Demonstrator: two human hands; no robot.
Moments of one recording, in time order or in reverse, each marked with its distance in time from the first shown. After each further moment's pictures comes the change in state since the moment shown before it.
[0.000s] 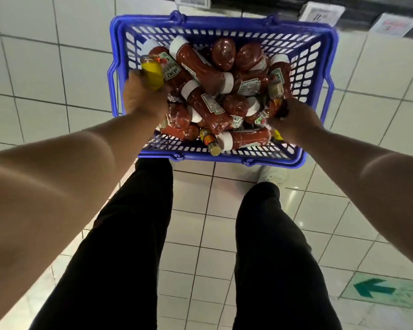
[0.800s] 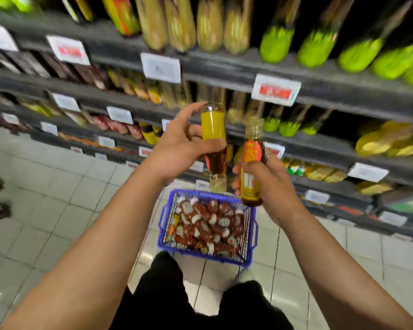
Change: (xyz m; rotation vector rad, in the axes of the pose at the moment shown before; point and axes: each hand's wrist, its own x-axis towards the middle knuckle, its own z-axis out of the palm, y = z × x) left_hand -0.329 0.293 -0.428 -0.796 -0.482 0.762; right_hand -0.423 -0.232 -0.357 0.999 -0.033 -0.693
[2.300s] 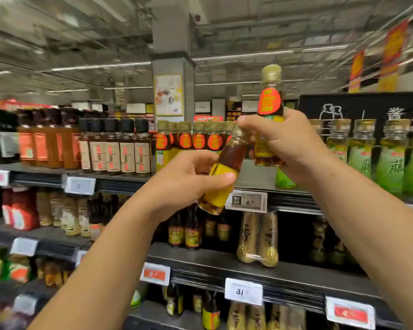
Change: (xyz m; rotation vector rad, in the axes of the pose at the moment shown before) left_hand -0.008 0.503 -0.194 0.341 -0.172 0.665; right_hand 0.029 -0.573 0.261 -0.171 0.138 -0.950
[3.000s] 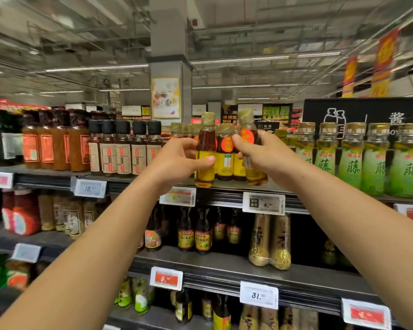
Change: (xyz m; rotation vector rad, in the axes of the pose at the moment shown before) left_hand 0.046 -0.035 -0.077 0.262 0.287 -0.106; right_hand 0.032 0.049 0.039 -0.329 -0.126 0.152
